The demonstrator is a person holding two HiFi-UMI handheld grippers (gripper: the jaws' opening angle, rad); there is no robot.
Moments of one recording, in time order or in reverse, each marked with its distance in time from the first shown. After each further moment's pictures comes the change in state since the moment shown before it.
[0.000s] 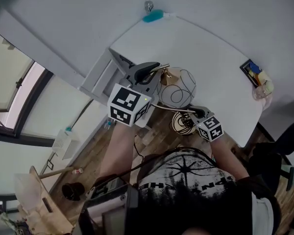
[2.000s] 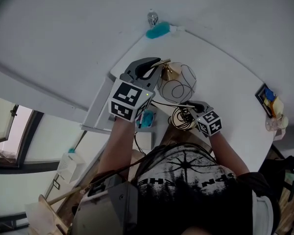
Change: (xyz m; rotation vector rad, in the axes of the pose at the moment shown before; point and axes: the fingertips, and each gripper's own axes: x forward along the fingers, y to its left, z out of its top) left arm 0.140 0.213 -0.018 0.043 0.006 -0.041; right arm 0.196 -0.141 0.108 0.039 -0.020 -0.042
